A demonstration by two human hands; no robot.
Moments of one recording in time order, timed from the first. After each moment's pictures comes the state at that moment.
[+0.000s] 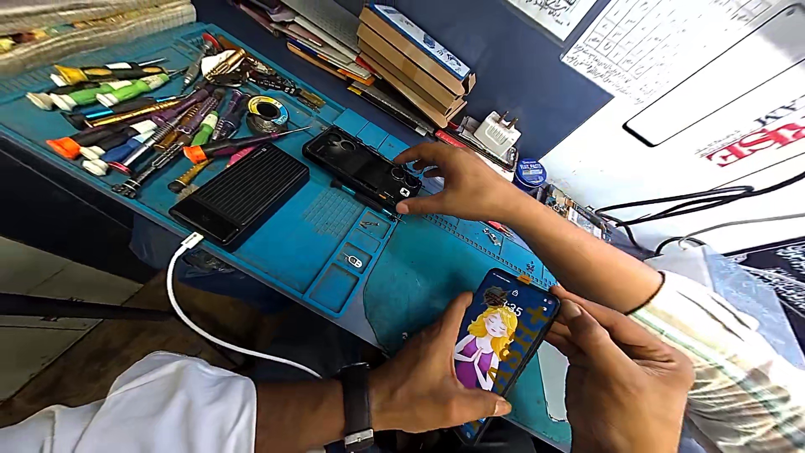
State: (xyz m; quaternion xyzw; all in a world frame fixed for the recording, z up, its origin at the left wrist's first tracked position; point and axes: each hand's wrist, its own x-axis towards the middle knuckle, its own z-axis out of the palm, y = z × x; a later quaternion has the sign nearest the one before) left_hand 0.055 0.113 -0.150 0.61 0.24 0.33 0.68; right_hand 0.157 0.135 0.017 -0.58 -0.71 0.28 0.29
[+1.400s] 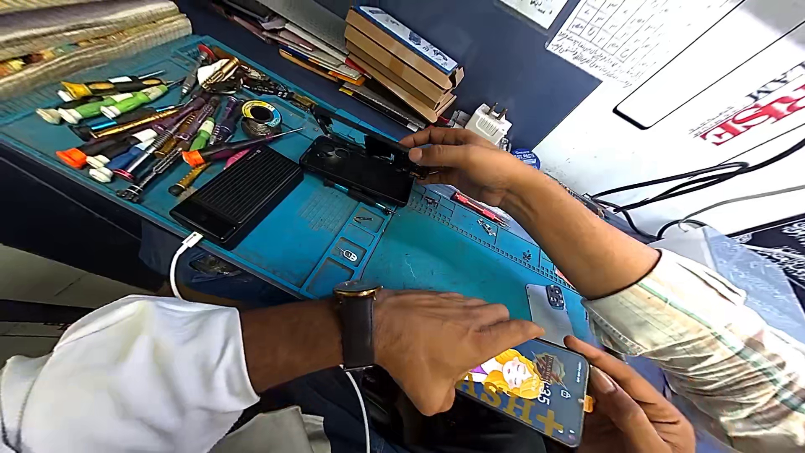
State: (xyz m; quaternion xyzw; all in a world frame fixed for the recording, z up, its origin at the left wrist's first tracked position) left_hand 0.046 0.162 -0.096 0.96 0.04 0.12 0.26; right_hand 0.168 0.091 0.011 -0.56 -0.48 0.48 0.47
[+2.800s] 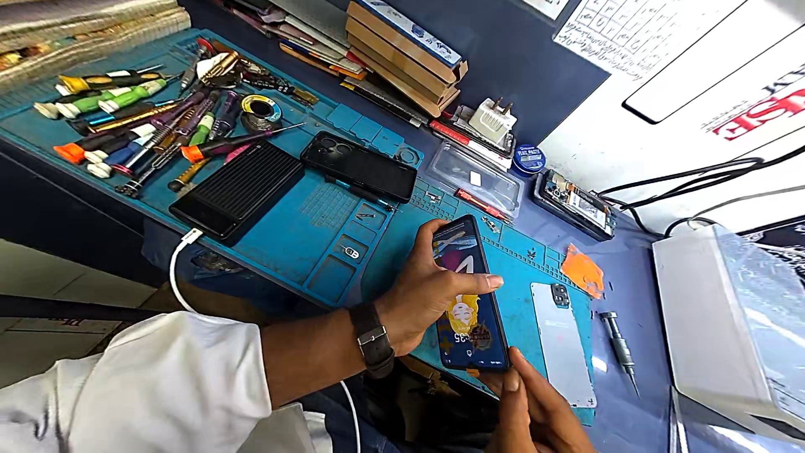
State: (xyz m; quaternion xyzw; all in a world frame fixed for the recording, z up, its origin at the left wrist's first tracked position) left_hand 0.061 0.156 -0.108 0.34 0.37 0.37 0.78; right_hand 0.179 0.017 -0.149 -0.53 -0.51 0.13 0.66
